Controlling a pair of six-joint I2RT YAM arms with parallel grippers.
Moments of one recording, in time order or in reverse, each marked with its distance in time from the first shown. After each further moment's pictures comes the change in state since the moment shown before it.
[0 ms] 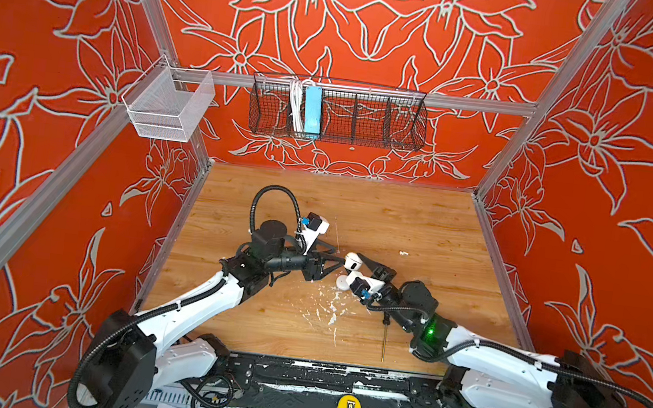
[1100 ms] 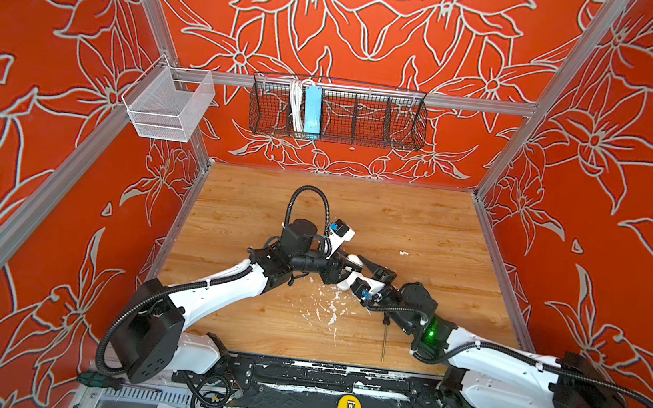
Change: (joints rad) left arm -0.119 0.172 0.125 -0.097 -0.074 0.054; right arm 0.005 -0.007 -0.010 -0.021 0.043 0.035
